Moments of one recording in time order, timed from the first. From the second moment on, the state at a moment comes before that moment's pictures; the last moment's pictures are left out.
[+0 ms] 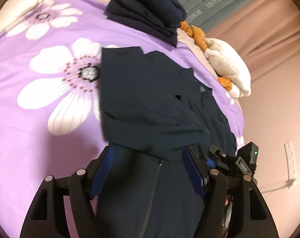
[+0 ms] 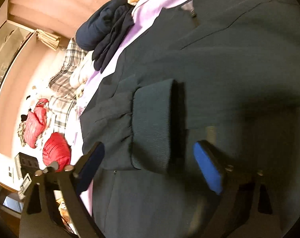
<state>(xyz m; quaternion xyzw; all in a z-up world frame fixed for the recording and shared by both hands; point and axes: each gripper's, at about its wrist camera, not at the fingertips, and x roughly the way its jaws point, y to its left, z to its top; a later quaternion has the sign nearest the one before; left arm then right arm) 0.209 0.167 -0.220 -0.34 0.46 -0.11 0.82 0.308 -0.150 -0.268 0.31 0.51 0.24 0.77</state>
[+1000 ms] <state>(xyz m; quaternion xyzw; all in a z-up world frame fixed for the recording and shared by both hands) 0.185 0.189 -0.245 -0.38 0.47 -0.12 0.79 0.316 -0.187 -0.228 0.28 0.46 0.17 0.82</state>
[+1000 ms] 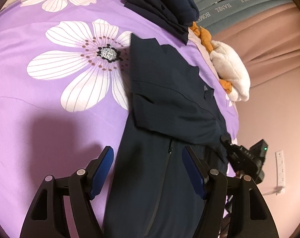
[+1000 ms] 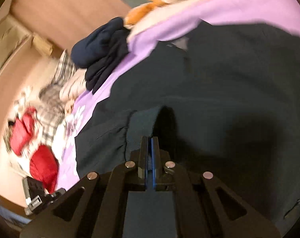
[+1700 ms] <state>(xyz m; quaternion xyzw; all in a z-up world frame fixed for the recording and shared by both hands) 0.198 0.168 -0.244 -0.37 0.48 -0.13 0.78 0.304 -0.165 -0.285 0.44 0.49 0.19 0.73</state>
